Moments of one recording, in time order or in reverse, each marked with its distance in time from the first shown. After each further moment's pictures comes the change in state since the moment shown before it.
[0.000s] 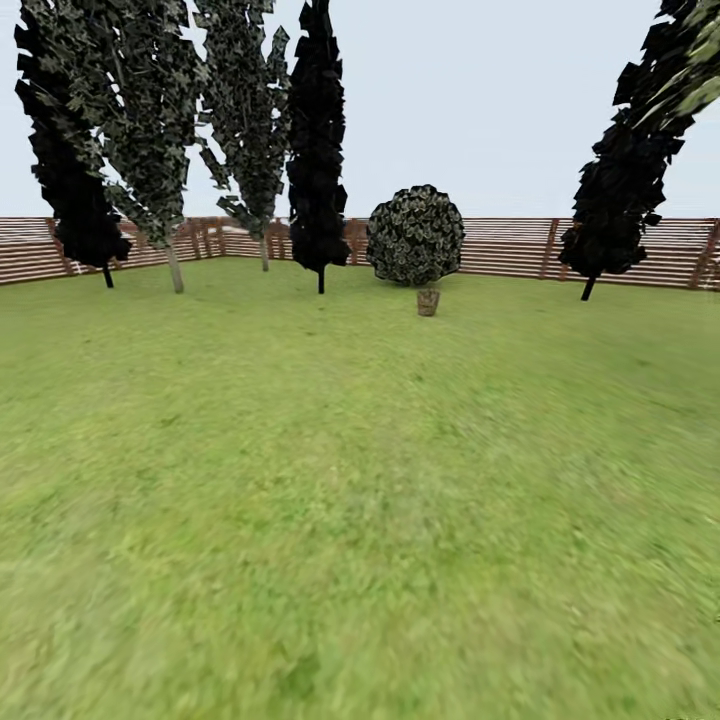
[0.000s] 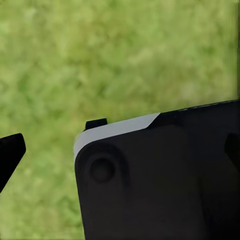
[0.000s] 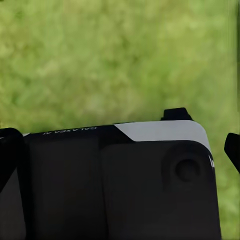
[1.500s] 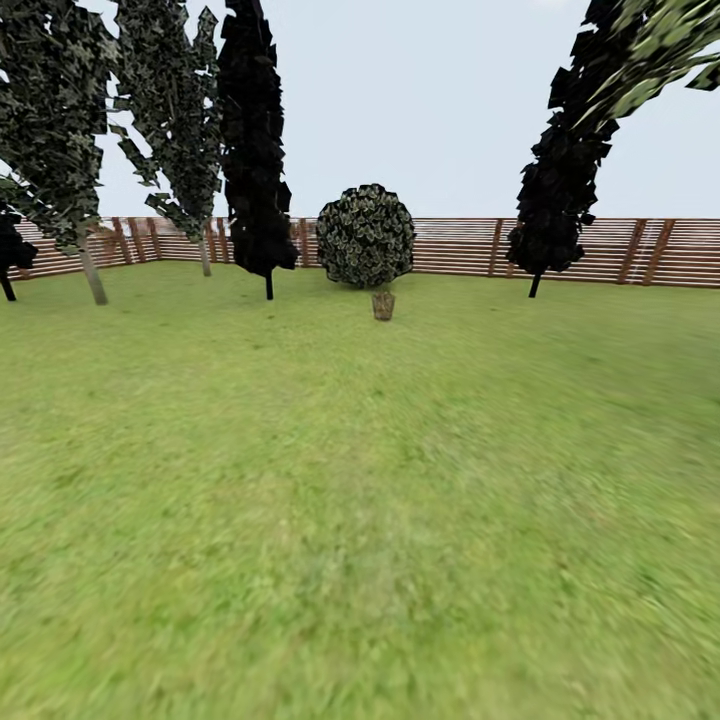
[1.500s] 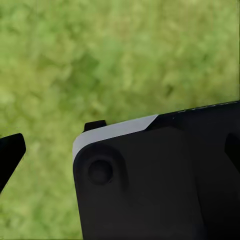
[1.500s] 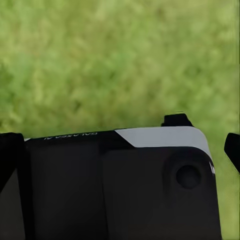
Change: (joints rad) left arm 0.000 -0.004 -0.002 -0.002 0.000 -0.003 0.002; right arm 0.000 0.002 0.004 0.002 0.001 -0.026 -0.001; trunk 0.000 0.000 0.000
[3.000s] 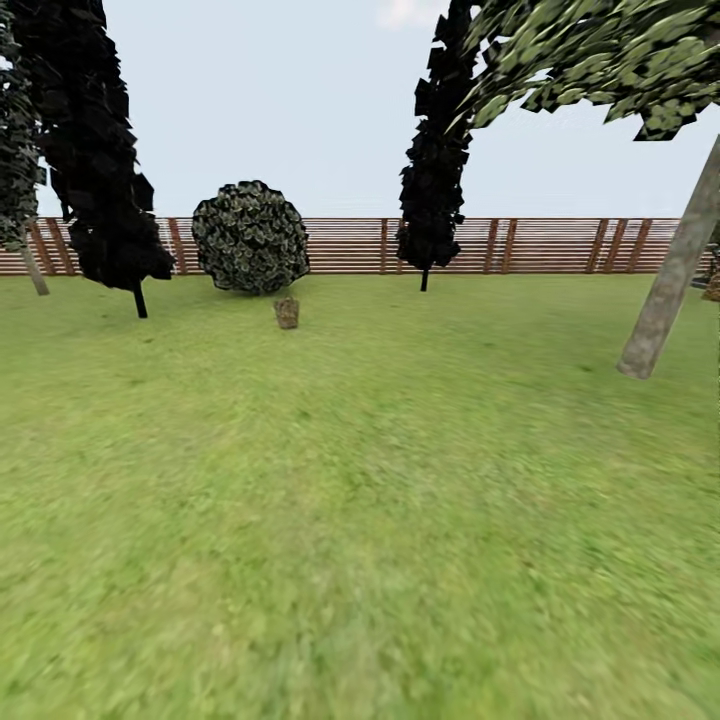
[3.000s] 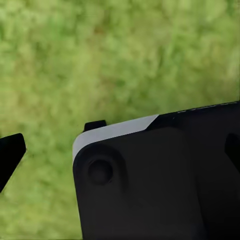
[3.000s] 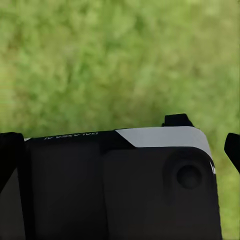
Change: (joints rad) left arm 0.000 0.000 0.001 0.000 0.001 0.000 0.000; right arm 0.000 0.001 0.003 0.000 0.000 0.000 0.000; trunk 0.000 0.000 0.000
